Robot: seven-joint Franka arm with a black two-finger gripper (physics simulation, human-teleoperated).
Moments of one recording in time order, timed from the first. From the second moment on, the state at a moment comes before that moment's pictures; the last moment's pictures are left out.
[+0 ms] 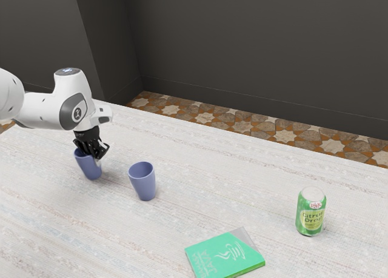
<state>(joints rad) 0.25 0.35 0.05 -1.96 0.02 2.33 0.25</state>
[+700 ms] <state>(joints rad) 0.24 0.17 -0.15 -1.89 0.12 2.14 0.13</state>
